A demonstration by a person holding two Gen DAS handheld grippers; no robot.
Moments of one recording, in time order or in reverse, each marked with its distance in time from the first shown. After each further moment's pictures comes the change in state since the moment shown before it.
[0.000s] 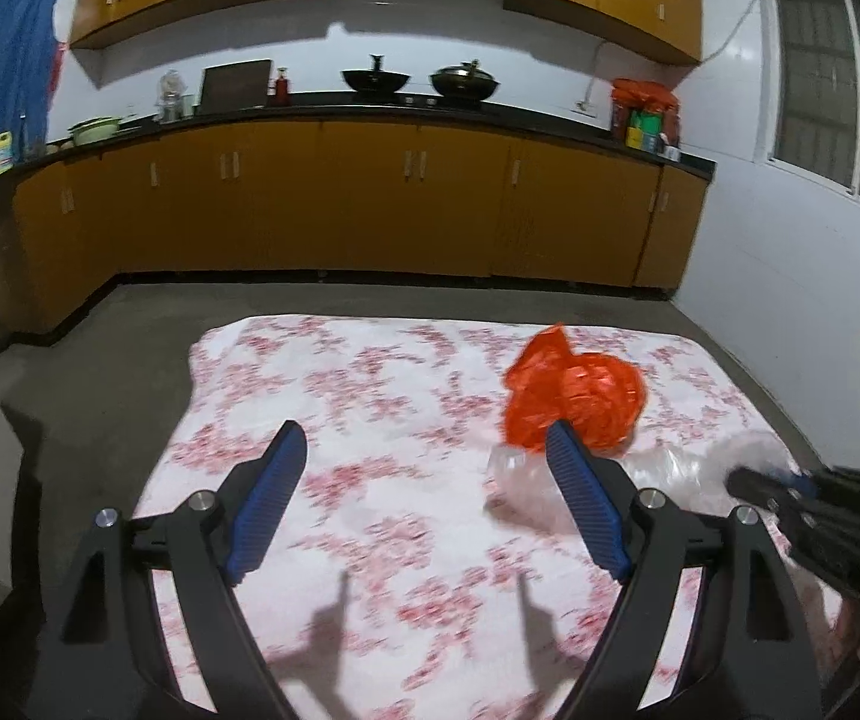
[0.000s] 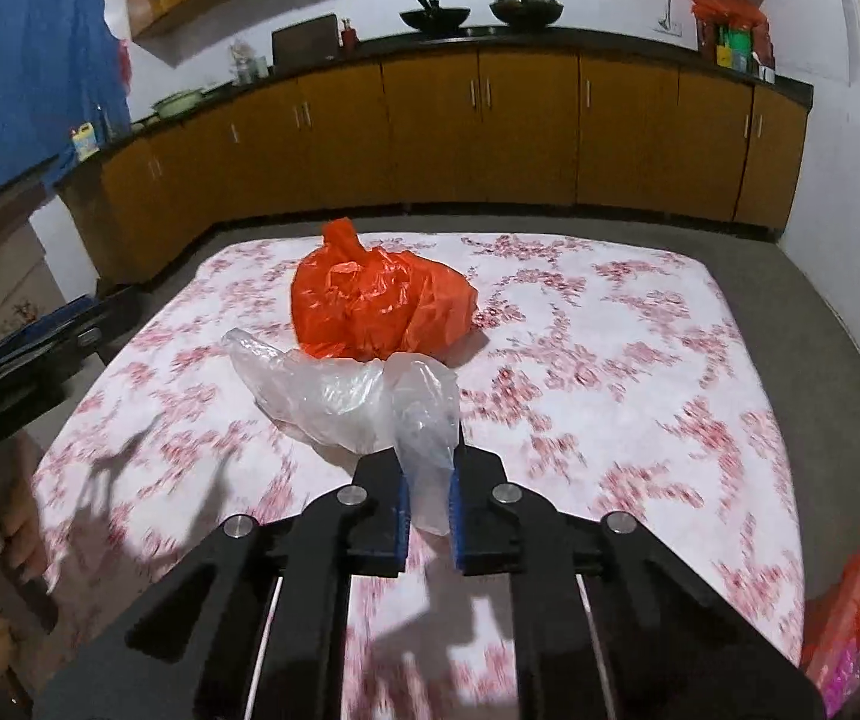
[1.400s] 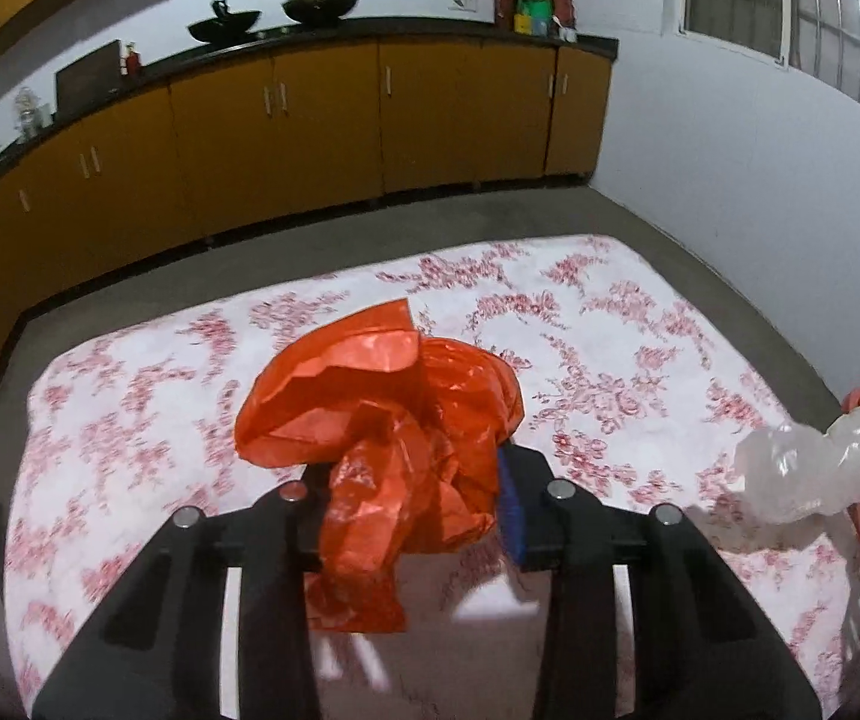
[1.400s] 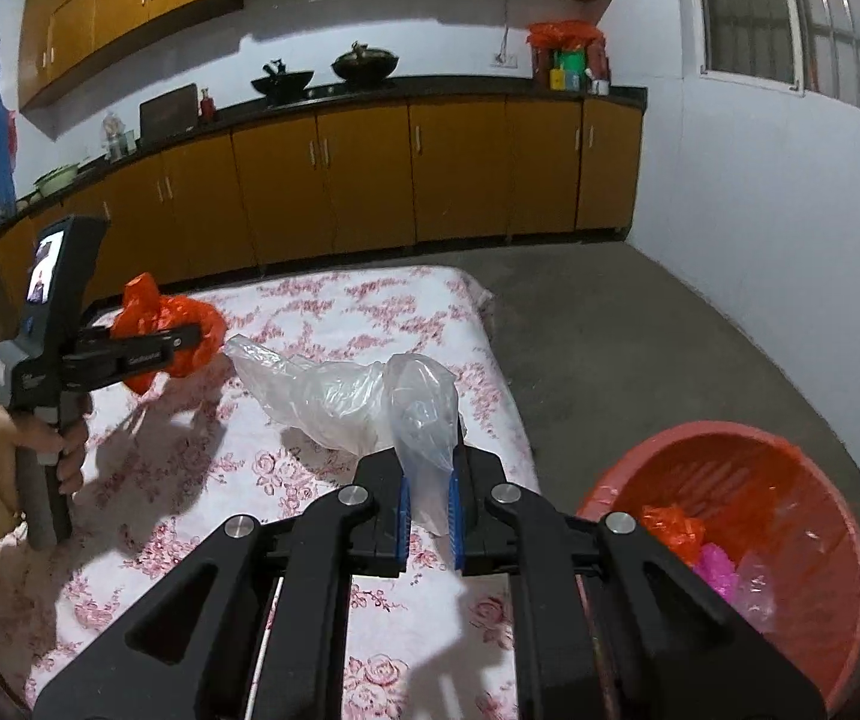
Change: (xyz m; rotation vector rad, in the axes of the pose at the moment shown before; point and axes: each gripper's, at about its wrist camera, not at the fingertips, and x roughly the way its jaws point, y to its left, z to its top) left arm 0.099 -0.109 0.016 0.220 0.208 -0.149; right arm -0.100 -0.090 -0.034 0.164 -0.137 -0.323
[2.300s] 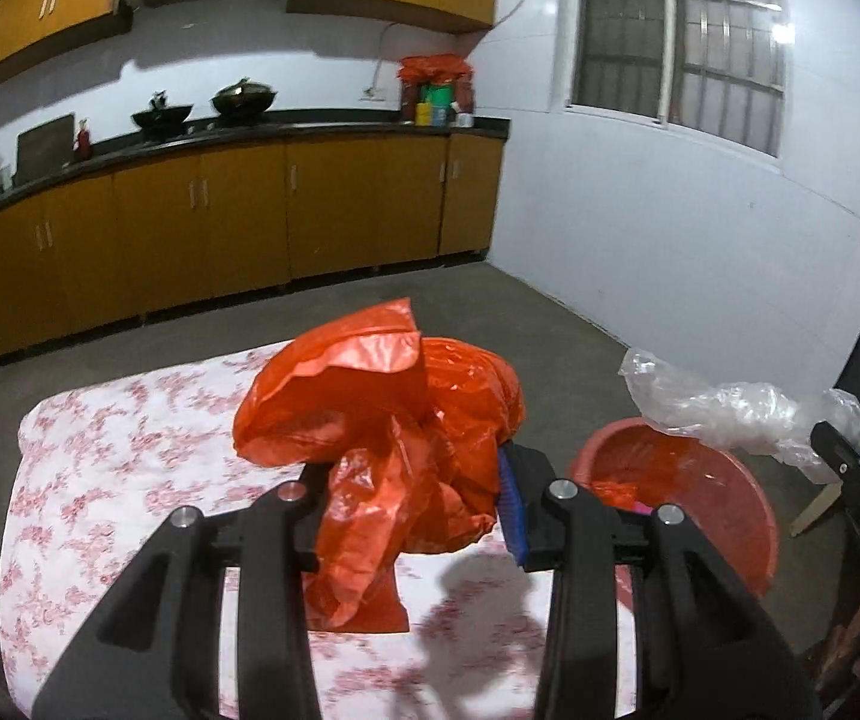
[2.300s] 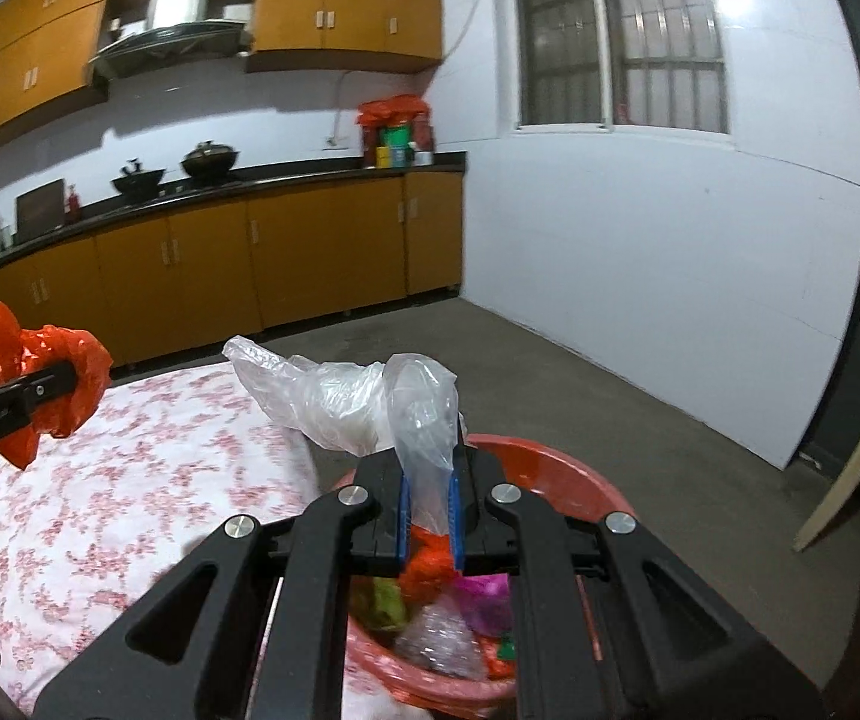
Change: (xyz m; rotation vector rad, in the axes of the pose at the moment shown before) left arm -0.182 -0.150 -0.015 0.060 -0.192 -0.189; right arm -0.132 -0.083 -0.020 0.168 -0.172 -0.371
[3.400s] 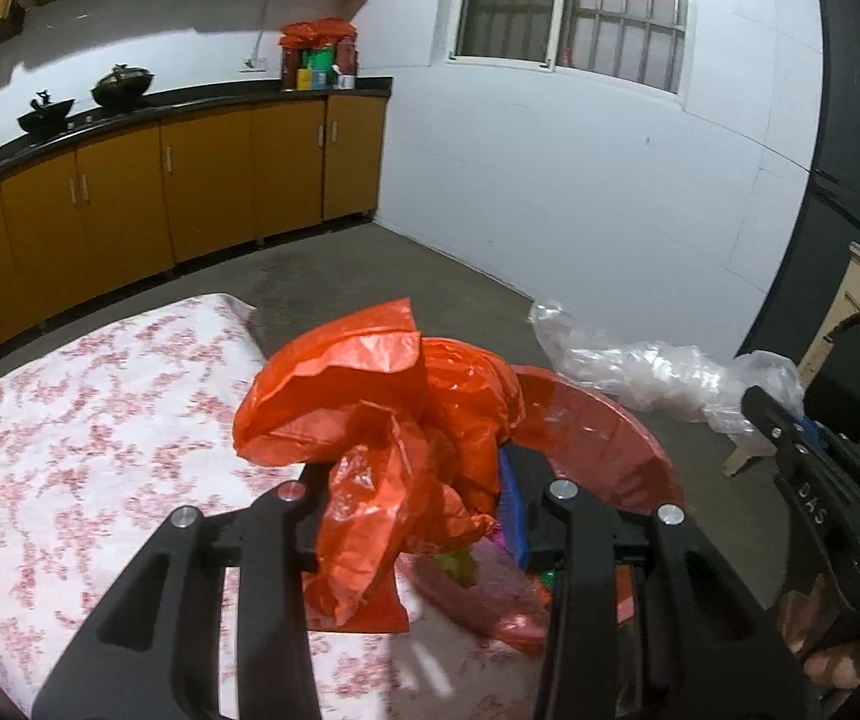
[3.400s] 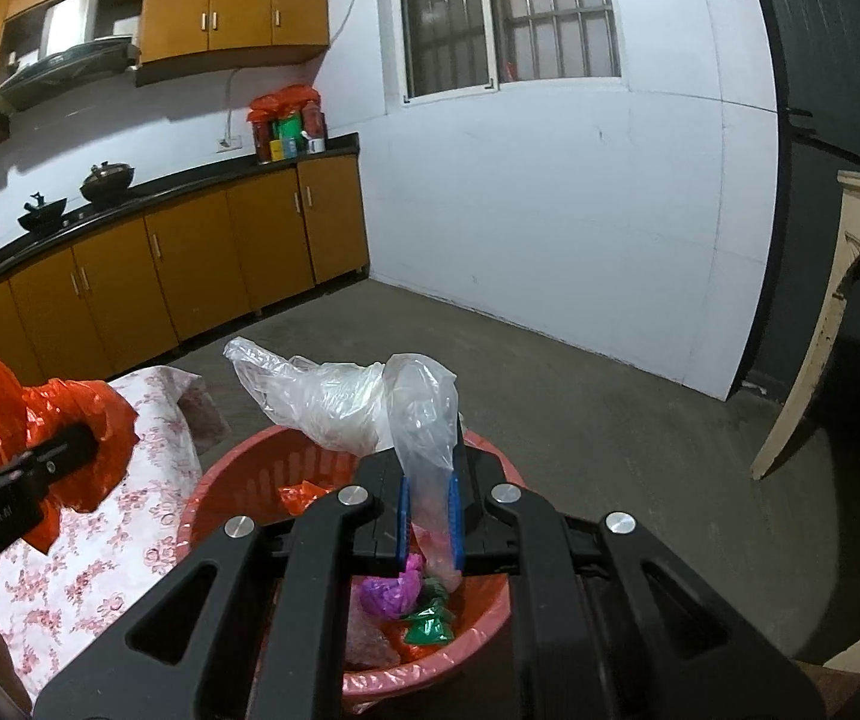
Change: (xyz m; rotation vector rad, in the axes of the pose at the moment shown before) left arm 0.055 -0.108 -0.023 0.100 0.097 -0.233; right arm 0.015 -0.065 -0.022 0.151 0.047 -0.168
